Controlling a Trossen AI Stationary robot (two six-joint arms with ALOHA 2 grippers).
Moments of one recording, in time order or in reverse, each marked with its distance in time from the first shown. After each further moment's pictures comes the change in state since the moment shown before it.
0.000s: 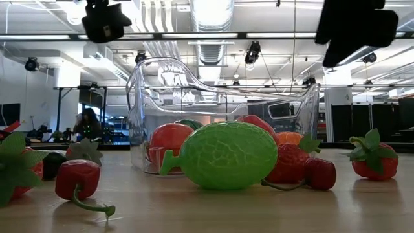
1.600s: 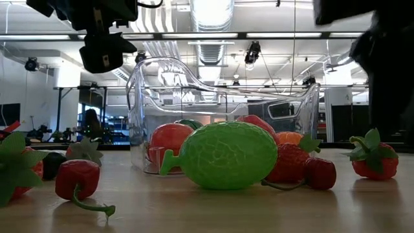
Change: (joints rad) left arm 0.001 -0.007 -0.272 0.391 0.021 -0.143; right arm 0.103 0.445 0.300 -0.294 -0.023 -0.152
